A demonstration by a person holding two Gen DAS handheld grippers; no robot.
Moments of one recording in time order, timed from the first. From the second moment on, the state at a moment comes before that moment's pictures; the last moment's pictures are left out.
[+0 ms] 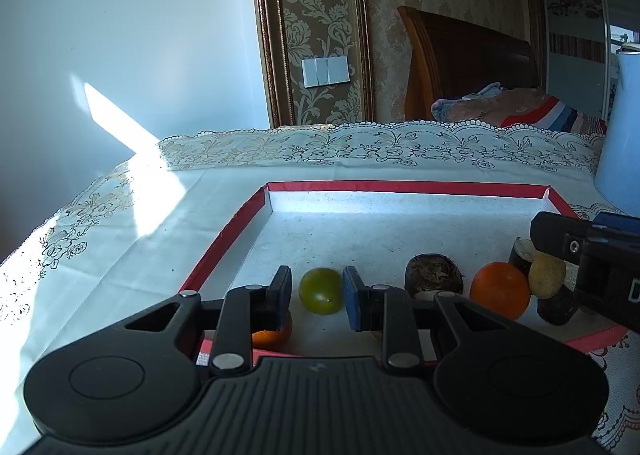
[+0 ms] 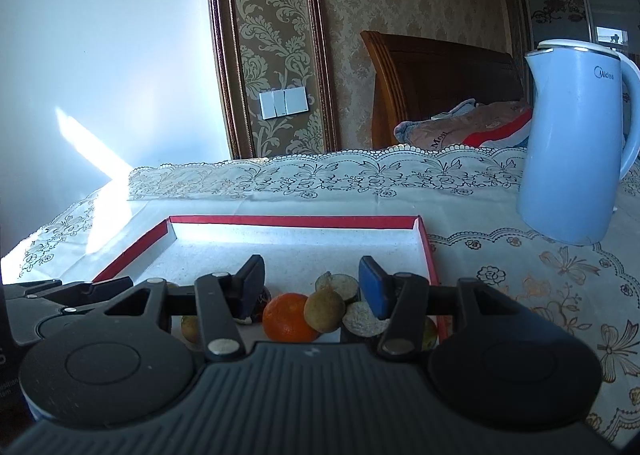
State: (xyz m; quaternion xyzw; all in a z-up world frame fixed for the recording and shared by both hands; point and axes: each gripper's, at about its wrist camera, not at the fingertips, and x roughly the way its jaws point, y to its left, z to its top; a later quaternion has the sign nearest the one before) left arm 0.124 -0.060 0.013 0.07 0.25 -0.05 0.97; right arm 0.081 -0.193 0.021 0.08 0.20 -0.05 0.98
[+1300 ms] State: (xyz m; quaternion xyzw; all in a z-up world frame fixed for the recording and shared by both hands) left arm 0.103 -0.030 0.018 0.05 0.26 0.01 0.96; right arm 0.030 -0.191 0.007 0.09 0.19 -0.05 0.98
